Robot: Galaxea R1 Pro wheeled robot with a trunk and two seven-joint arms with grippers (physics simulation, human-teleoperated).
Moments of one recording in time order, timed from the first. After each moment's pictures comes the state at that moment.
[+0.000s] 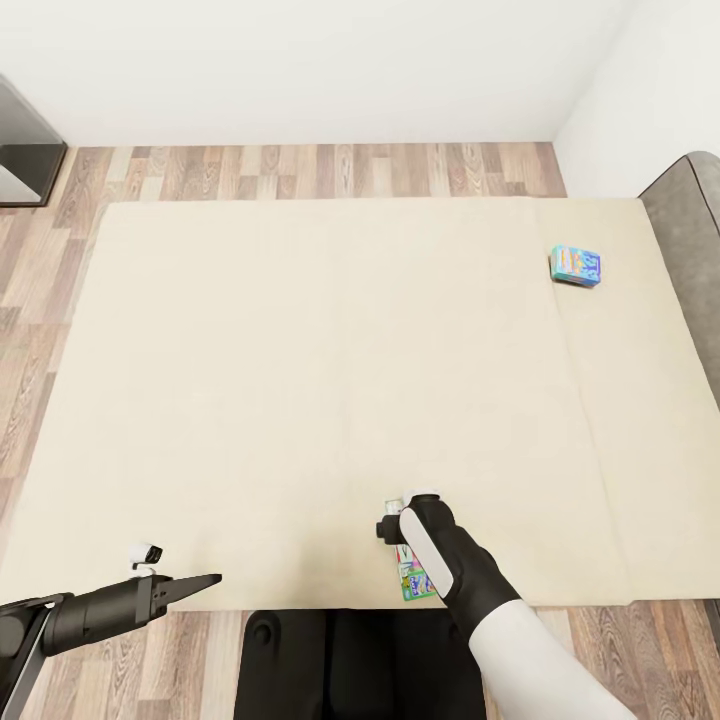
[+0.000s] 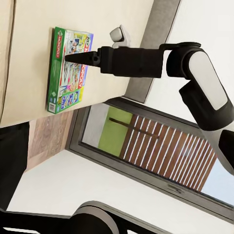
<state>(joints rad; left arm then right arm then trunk) -0.24 0.27 0.33 -1.26 0.10 0.93 -1.57 -0.68 0.17 0.32 -0.91 -0.47 0.86 -0.50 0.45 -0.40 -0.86</state>
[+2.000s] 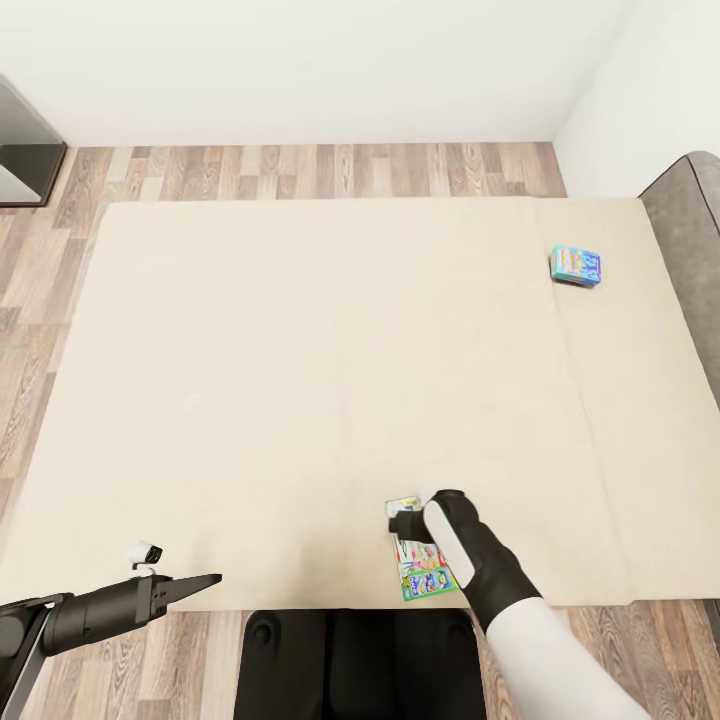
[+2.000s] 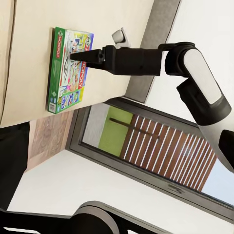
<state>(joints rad) -0.24 0.27 0.33 -1.26 0.09 0.92 -1.57 -0.68 0.13 0.21 -0.91 -0.45 0.90 -0.38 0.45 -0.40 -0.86</state>
